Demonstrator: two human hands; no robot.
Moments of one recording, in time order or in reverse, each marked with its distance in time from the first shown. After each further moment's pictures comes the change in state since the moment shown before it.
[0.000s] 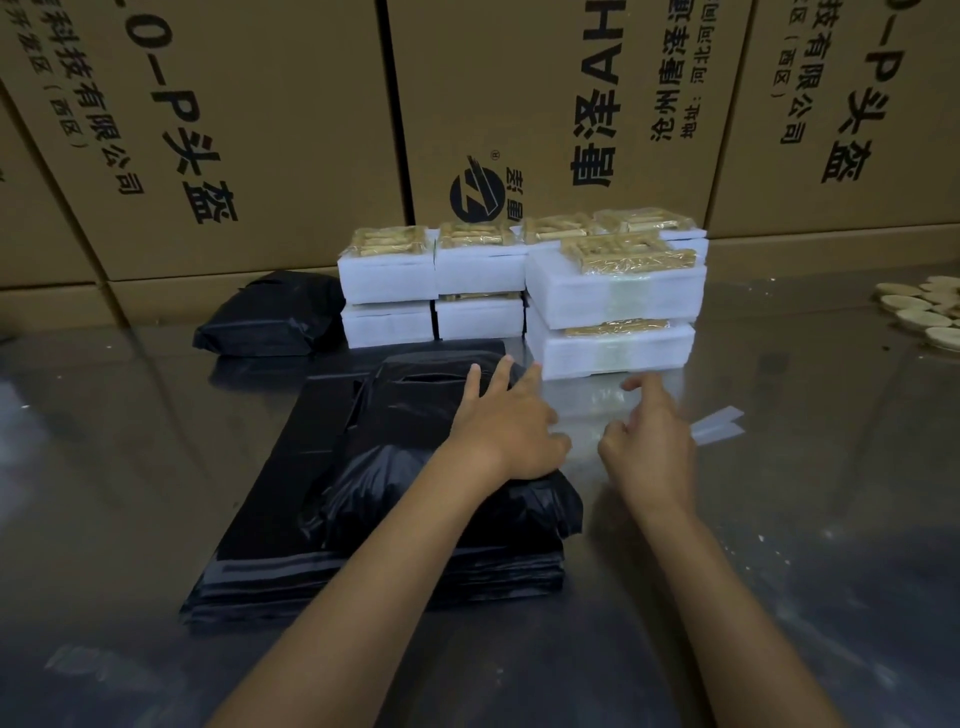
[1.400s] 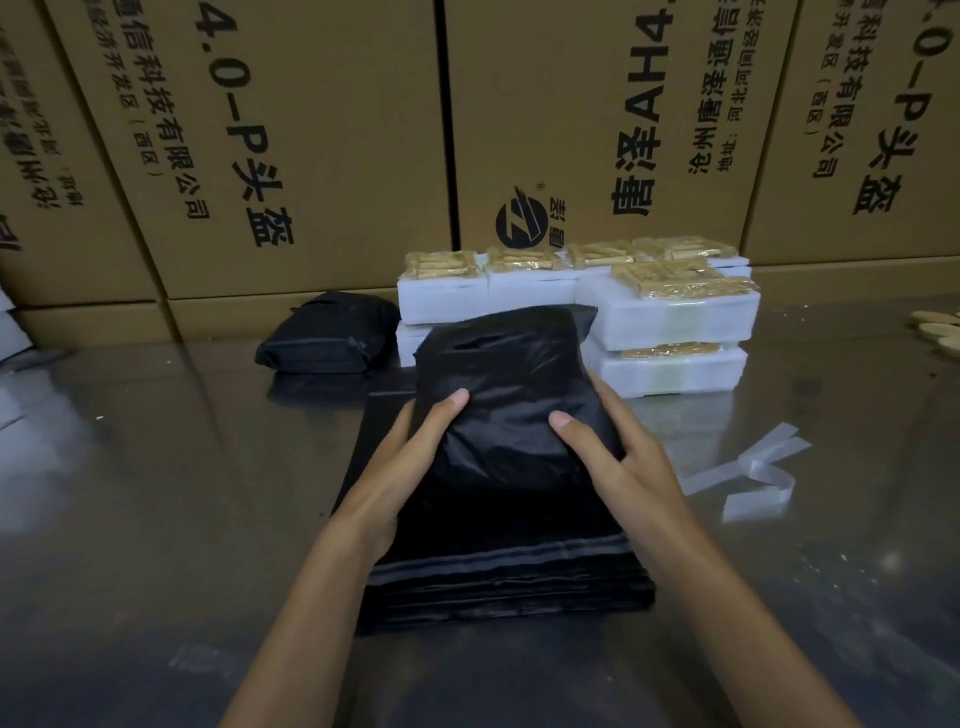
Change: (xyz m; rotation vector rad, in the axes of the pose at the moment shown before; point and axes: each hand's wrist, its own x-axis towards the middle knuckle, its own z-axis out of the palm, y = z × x) left_hand -0.096 -0.130 0.009 -1.484 0.260 -0.364; right_hand -0.061 -0.095 0.007 0.812 -0.453 -0.003
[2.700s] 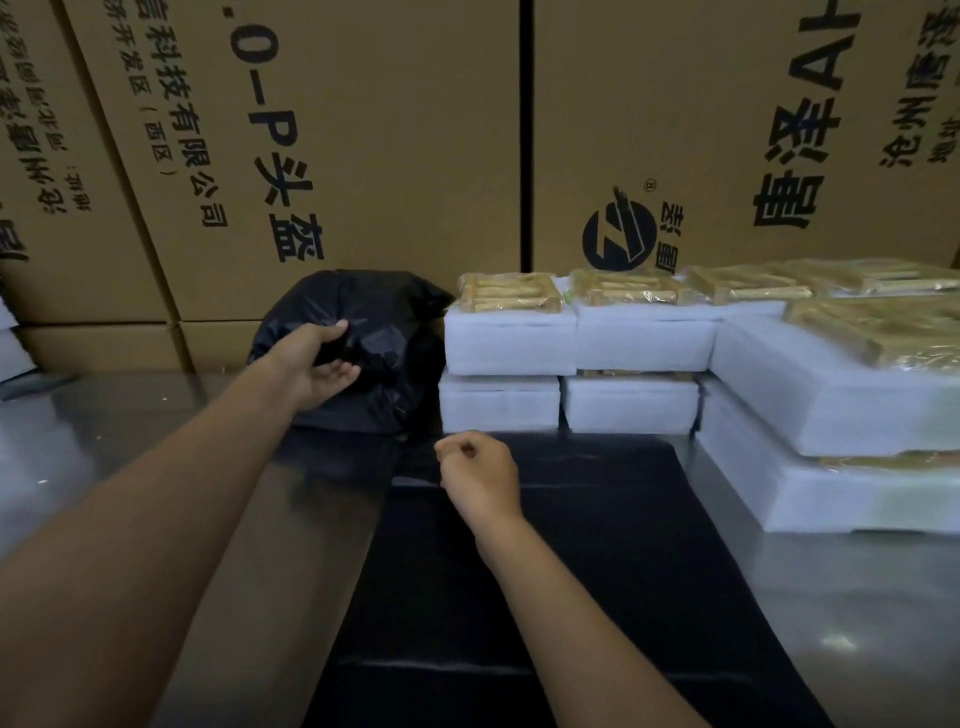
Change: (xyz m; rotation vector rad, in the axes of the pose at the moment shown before) left_hand 0.301 0.072 -0.183 -0.446 0.400 -0.092; right_hand 0.240 0.129 0.188 -0.115 -0.044 0.318
